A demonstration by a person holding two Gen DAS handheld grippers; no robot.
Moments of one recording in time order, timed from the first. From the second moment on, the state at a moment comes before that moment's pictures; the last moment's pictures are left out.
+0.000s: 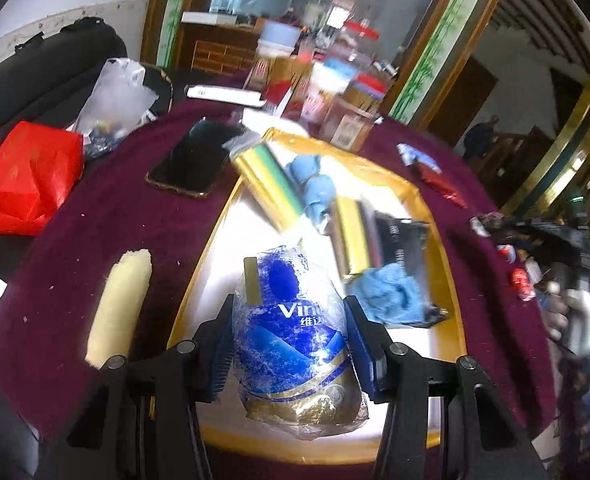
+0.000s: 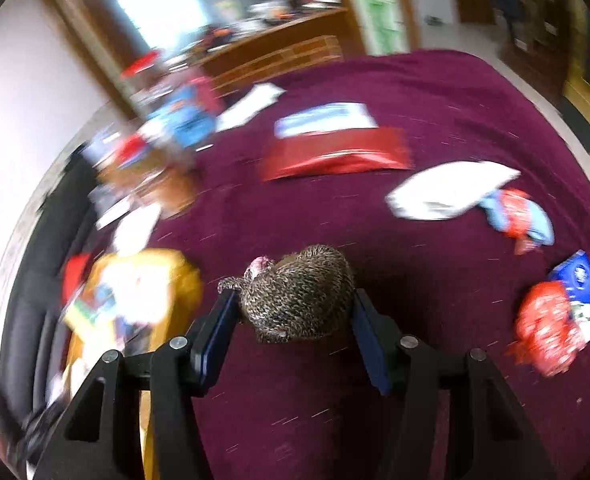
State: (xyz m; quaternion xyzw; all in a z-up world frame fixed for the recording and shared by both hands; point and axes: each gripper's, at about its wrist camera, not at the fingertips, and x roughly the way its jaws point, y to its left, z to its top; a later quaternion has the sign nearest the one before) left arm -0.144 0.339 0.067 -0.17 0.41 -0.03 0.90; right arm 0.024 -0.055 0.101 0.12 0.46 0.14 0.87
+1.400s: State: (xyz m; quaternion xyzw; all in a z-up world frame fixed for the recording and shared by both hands) left arm -0.191 0.380 0.083 -0.24 0.33 0.00 0.91; right arm -0.083 0.196 0.051 -0.04 0.50 0.36 0.79
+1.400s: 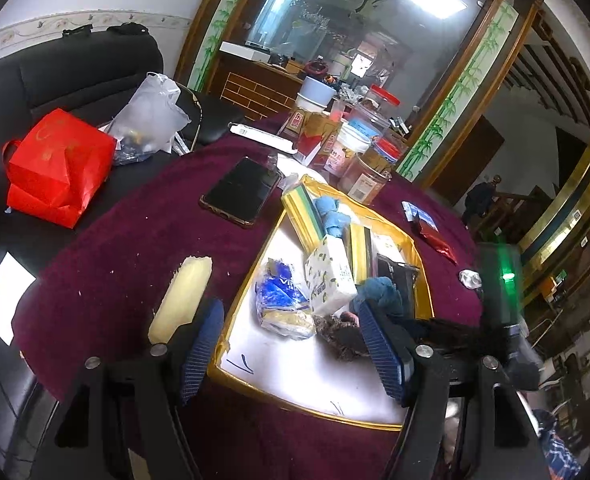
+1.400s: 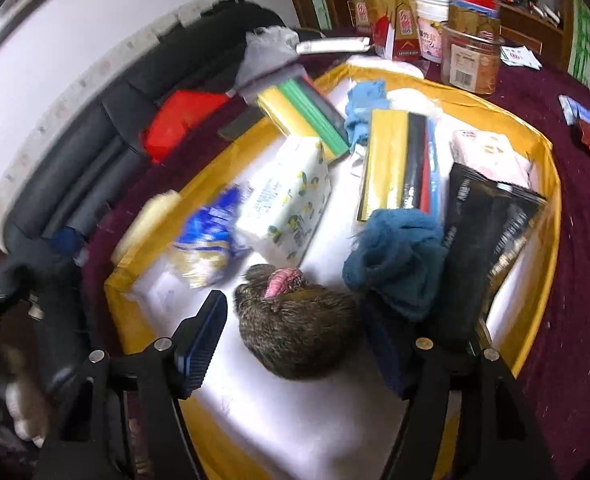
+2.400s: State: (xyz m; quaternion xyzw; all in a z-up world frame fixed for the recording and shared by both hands) left arm -0.152 0.185 0.103 -0.10 0.39 -0.16 0.90; right arm 0.025 -0.277 0.082 0.25 0.41 0.02 0.87
